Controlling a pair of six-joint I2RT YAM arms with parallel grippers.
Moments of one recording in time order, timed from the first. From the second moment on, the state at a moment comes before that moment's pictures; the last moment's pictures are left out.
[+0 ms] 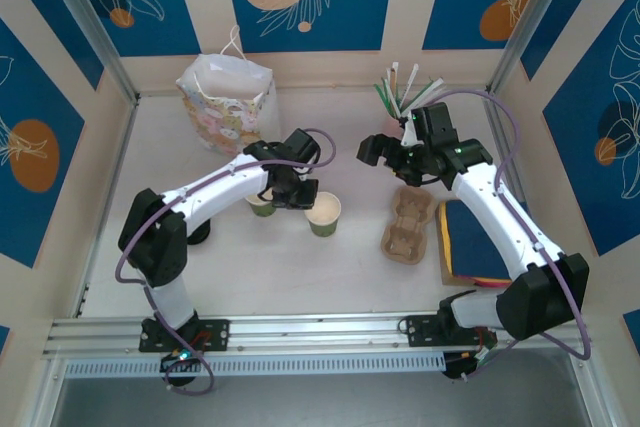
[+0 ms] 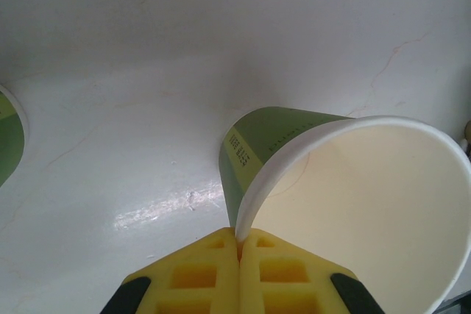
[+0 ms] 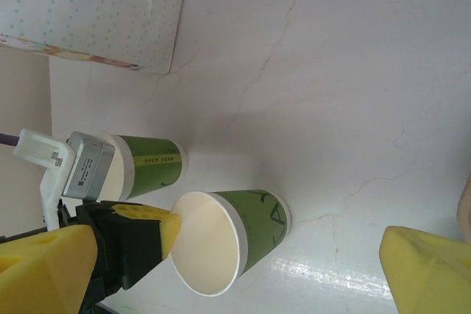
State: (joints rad) left arm -0.74 1.76 1.44 -0.93 0.14 -0.58; right arm 0.32 1.32 1.24 -0.80 -0.34 0.64
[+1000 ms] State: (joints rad) left arm -0.65 1.54 1.50 -0.98 0.02 -0.59; right arm 0.43 1.33 1.26 -0.75 -0.32 0.60
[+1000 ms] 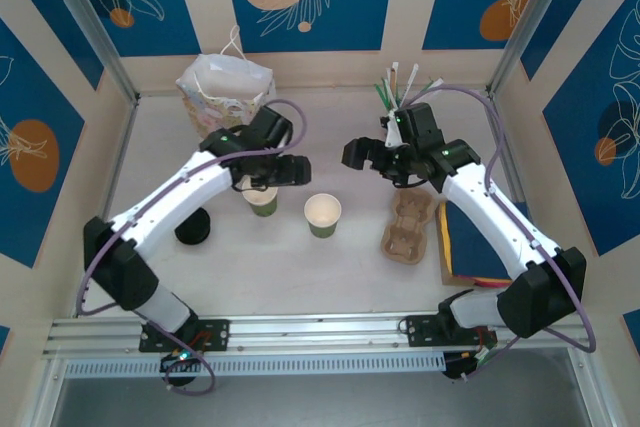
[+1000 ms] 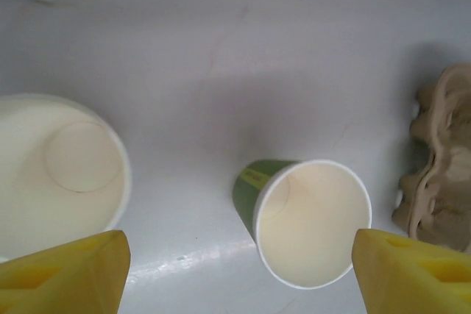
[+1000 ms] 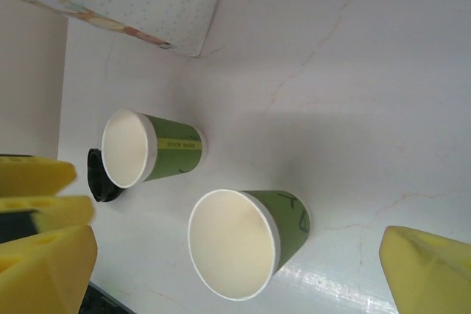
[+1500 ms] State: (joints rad) left arm -0.38 1.27 1.24 -1.05 -0.08 -0.66; right arm 0.59 1.41 1.38 -0.69 -0.25 0.50
